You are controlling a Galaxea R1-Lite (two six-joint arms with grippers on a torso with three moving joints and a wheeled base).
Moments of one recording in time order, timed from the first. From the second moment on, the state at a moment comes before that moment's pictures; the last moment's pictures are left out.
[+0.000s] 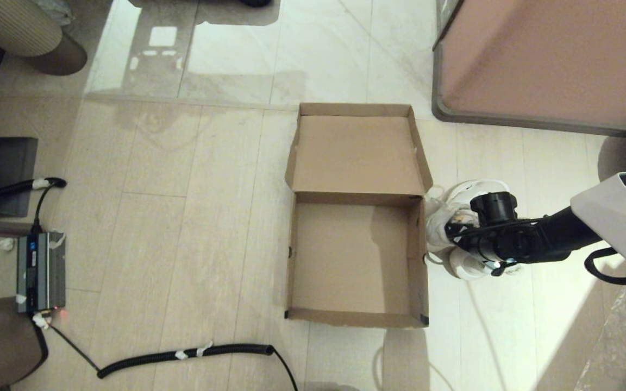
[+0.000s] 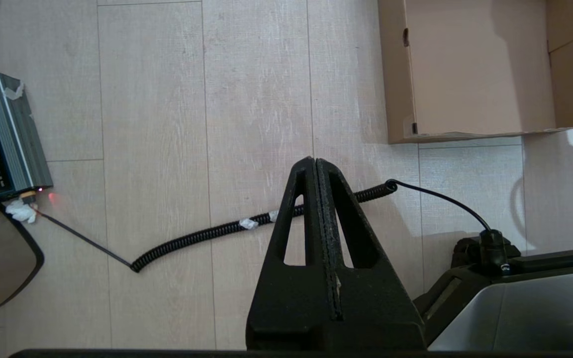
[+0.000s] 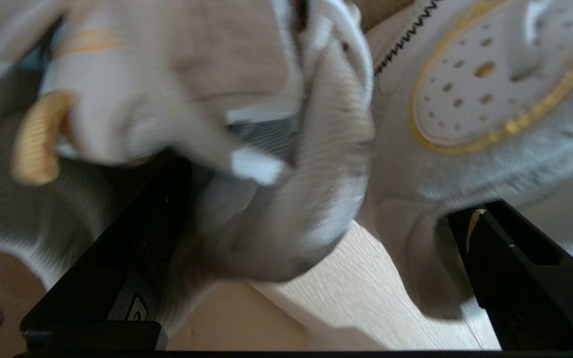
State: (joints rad) left arm -0.01 0.00 0.00 0.01 -0.03 0.09; right arm 0.04 2.31 -1.34 -0.29 -0.21 0.72
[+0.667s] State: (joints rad) left arm -0.01 0.00 0.00 0.01 -0.02 0.09; right arm 0.01 2.34 -1.33 -0.30 -0.20 0.71
